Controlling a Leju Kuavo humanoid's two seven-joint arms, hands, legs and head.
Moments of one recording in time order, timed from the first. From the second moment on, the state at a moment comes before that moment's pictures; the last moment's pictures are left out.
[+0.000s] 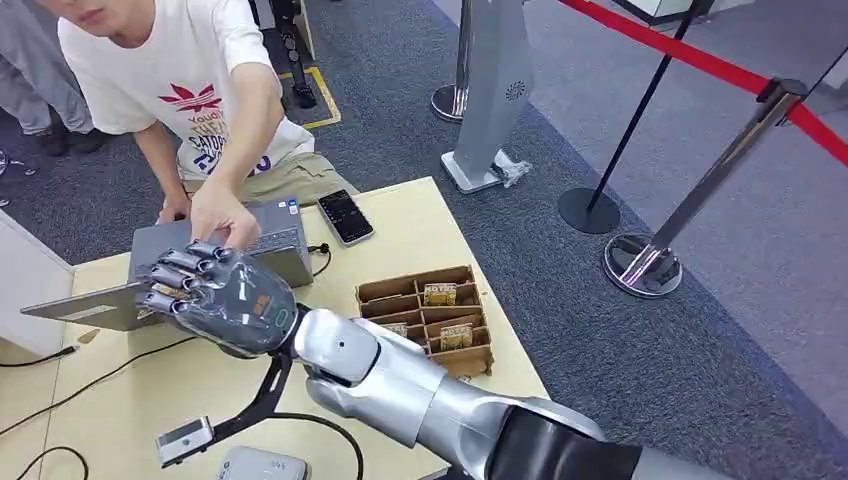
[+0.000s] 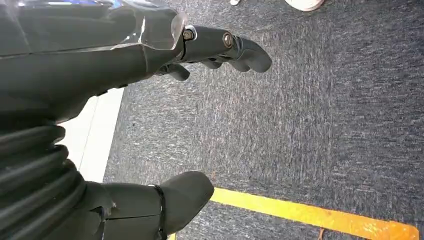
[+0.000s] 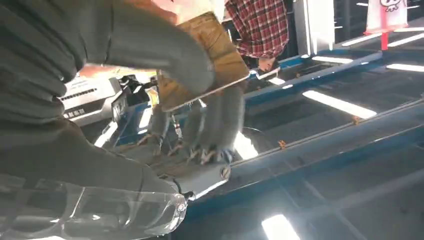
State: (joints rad) left arm -0.08 -0.09 1.15 -0.19 -1.22 0.35 0.09; right arm -0.63 0.22 0.74 -0.97 1.20 -0.68 -0.31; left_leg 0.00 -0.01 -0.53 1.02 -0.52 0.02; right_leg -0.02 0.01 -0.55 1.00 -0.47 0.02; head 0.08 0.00
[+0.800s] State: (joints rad) left arm -0.08 -0.09 1.15 -0.19 -1.23 0.35 0.08; right arm -0.63 0.23 0.72 -0.98 1.15 -0.68 -0.31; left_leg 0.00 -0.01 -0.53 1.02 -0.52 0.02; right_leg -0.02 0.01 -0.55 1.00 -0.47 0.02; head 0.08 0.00
